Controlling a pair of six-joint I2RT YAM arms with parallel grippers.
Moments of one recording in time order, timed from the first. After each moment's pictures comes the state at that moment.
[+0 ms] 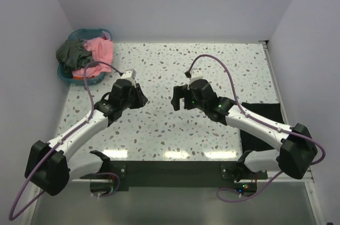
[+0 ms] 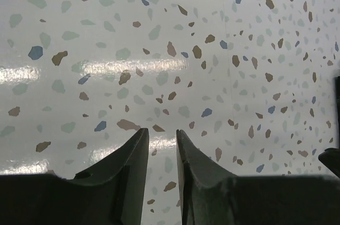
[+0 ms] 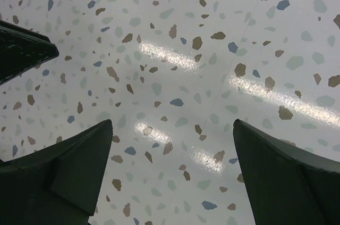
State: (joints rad) left arm -0.47 1.14 0.72 -0.23 -0.02 -0.56; right arm 0.80 1.30 0.92 -0.20 0.17 0.46
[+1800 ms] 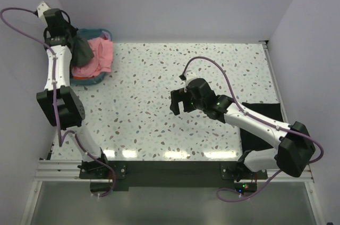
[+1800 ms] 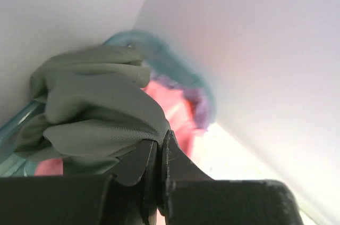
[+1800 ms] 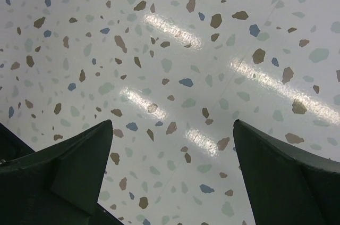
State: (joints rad) left arm 0.27 1.97 1.89 -0.34 -0.19 -0.54; right arm 0.80 1.33 0.95 -0.29 0.06 0.38
